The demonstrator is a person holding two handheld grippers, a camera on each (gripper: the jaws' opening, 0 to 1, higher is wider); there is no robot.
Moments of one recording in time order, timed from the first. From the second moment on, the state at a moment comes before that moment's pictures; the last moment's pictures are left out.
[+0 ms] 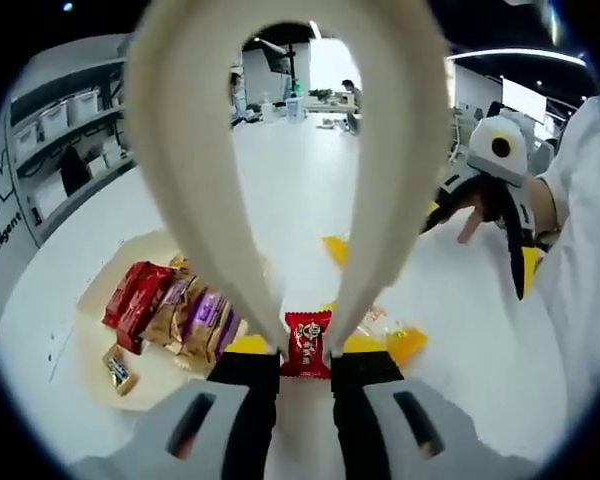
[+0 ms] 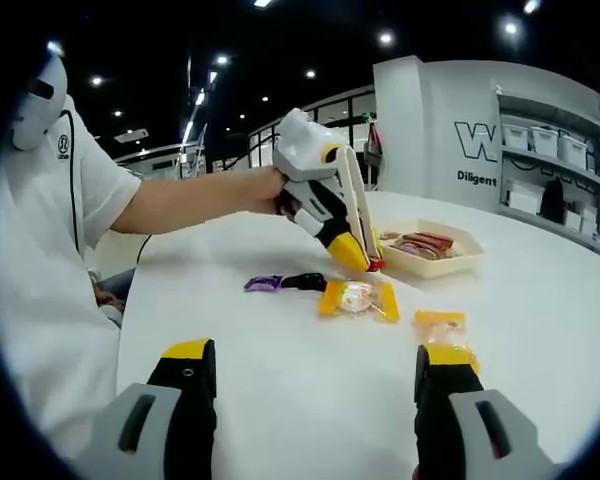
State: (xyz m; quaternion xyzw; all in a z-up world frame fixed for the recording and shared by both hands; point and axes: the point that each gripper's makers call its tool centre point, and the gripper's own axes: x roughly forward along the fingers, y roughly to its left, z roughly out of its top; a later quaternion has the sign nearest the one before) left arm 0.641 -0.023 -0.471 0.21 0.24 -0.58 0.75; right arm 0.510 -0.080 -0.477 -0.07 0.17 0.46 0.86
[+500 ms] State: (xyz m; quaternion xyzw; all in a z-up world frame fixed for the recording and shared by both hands) left arm 0.665 -0.035 -0.427 0.21 0.21 -0.57 0.77; right arm 0.509 -0.083 -0.475 -0.07 0.17 0.46 0.87
